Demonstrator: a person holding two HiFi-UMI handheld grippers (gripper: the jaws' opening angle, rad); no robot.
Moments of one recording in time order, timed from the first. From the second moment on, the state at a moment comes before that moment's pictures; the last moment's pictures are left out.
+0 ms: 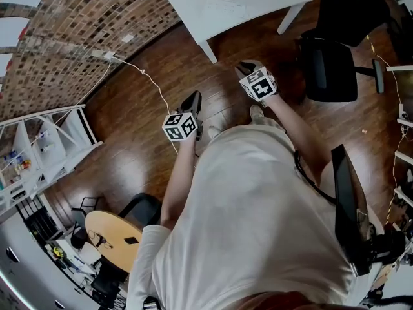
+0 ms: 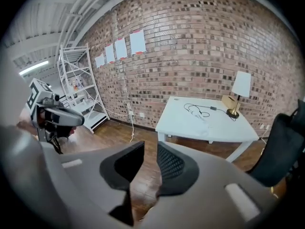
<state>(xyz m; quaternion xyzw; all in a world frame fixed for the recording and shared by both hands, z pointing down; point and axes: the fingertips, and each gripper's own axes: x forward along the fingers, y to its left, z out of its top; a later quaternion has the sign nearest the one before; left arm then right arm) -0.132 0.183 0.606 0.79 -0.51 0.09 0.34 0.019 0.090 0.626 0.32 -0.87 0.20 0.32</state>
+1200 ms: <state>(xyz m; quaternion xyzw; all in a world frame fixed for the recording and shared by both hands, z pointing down) -0.058 0.158 0.614 0.78 -0.52 0.09 0.35 0.076 0.100 0.670 0.22 -0.86 0.09 0.46</state>
